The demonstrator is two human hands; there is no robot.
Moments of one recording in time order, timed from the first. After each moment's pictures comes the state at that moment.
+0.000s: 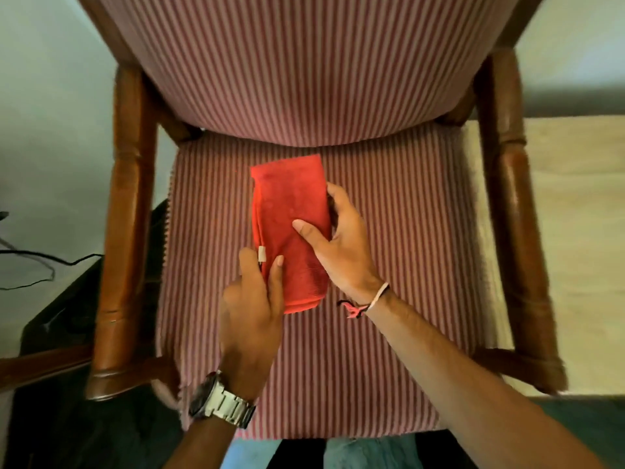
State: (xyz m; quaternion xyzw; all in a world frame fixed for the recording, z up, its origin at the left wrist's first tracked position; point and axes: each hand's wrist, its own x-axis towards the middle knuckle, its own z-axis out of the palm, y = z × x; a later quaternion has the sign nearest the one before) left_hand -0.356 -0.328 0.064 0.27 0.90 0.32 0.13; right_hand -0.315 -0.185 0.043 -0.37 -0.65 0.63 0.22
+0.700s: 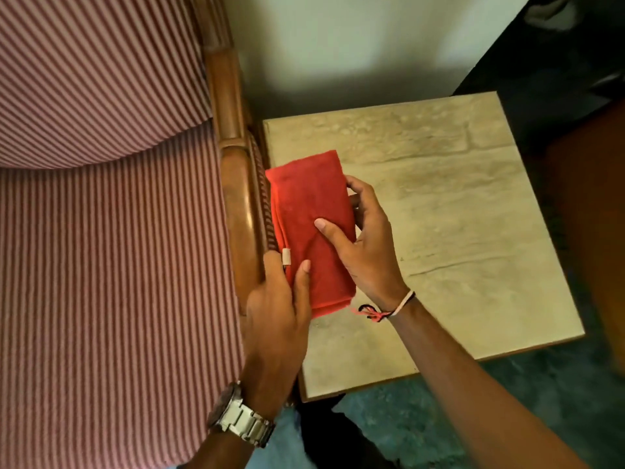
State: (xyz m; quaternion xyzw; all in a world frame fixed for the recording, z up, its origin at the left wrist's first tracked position) left_hand -0.059 -0.064 0.059 0.34 0.83 0.39 0.18; right_hand 0.004 0.073 0.047 -0.43 -0.68 0.53 0.26
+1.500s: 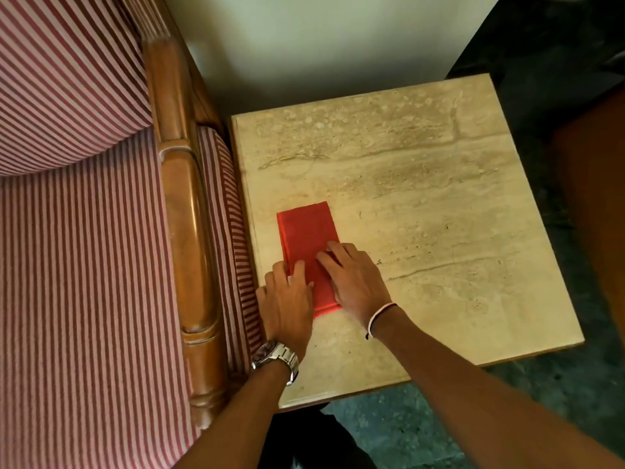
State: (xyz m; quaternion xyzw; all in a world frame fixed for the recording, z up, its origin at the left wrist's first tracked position) left_hand -0.010 -0.010 -0.072 0.39 0.90 0.03 0.21; right_hand 0.086 0.096 -0.074 -0.31 -0.93 0.16 -0.09
